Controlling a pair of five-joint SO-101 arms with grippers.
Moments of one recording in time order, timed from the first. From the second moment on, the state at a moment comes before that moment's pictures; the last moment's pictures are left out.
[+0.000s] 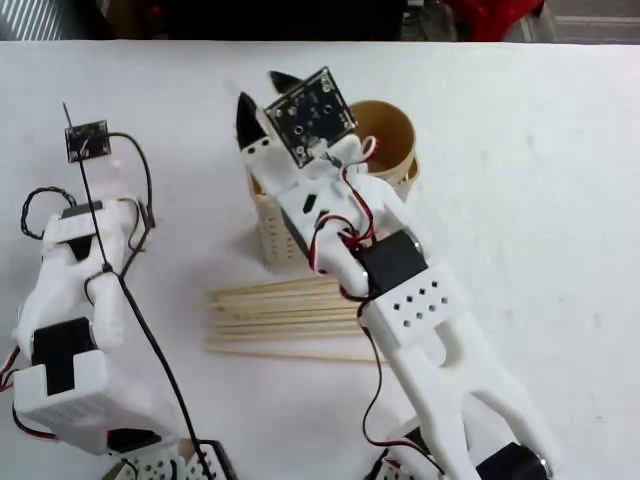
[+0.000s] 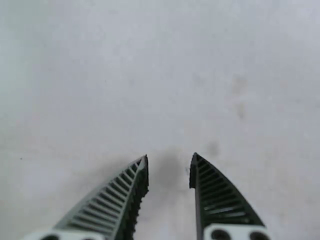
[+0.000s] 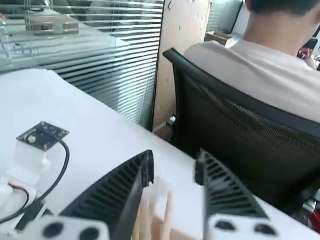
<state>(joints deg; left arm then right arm) -23.2 7.6 32.1 35.0 0.8 -33.6 -28.6 22.1 23.5 12.9</state>
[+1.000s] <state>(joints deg) -23.2 7.6 32.1 35.0 0.8 -45.1 -33.5 55.9 51.6 38.7</state>
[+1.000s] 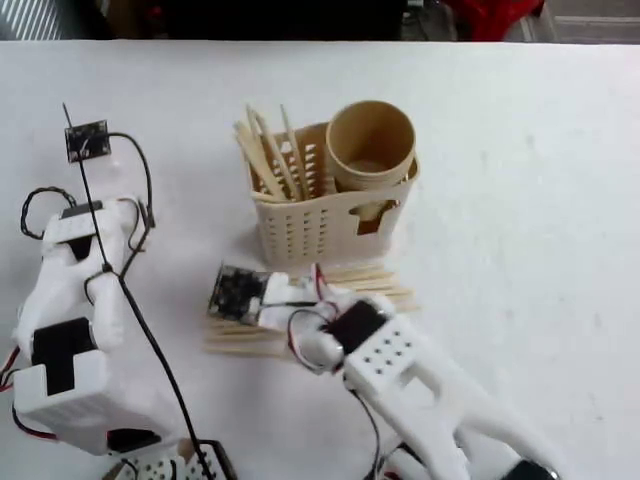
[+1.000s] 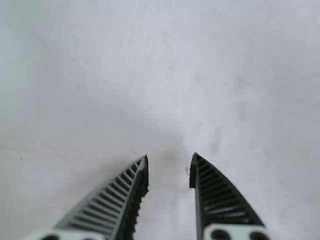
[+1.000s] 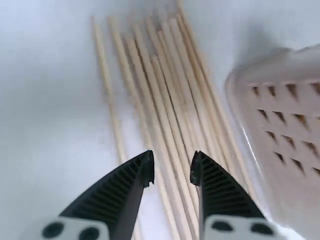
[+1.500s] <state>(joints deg) -23.2 7.6 32.1 35.0 0.8 -54.1 -27.0 61.6 50.3 43.2</state>
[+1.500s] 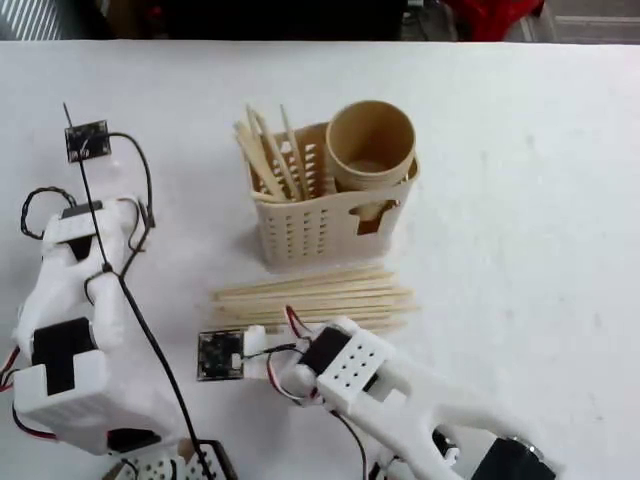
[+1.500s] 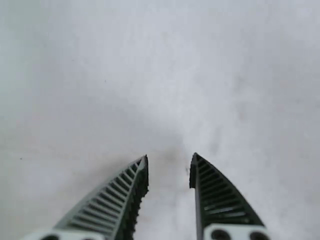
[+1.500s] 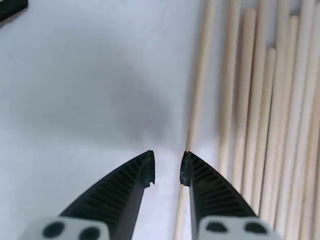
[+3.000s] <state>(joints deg) -23.2 7.6 32.1 35.0 0.8 -50.2 -12.6 53.4 48.5 42.7</state>
